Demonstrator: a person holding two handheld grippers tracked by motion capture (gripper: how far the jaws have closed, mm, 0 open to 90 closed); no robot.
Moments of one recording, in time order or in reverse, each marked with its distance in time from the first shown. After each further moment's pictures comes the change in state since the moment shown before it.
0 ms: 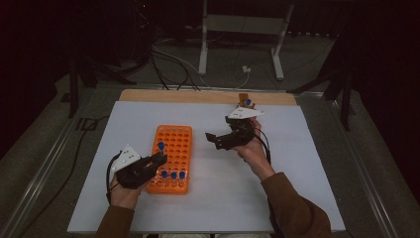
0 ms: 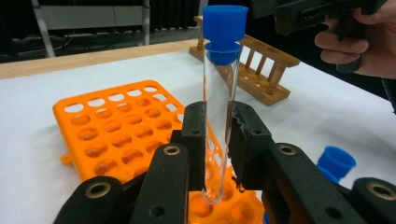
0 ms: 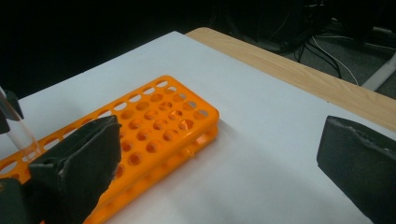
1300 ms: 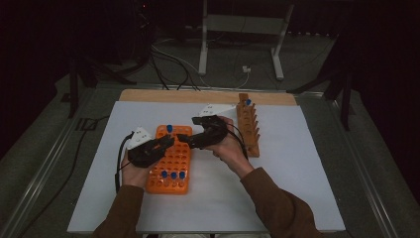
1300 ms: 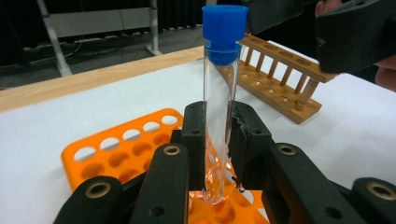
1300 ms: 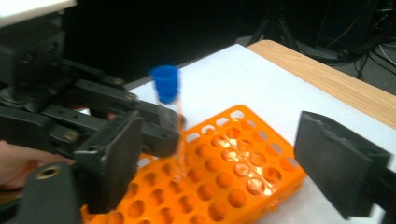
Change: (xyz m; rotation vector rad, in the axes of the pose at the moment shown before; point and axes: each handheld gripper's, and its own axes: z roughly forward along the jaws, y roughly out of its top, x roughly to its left) left arm 0.021 0.029 0.043 0.016 0.045 0.046; right arm 0.054 0.038 0.037 0.017 0.176 -0.049
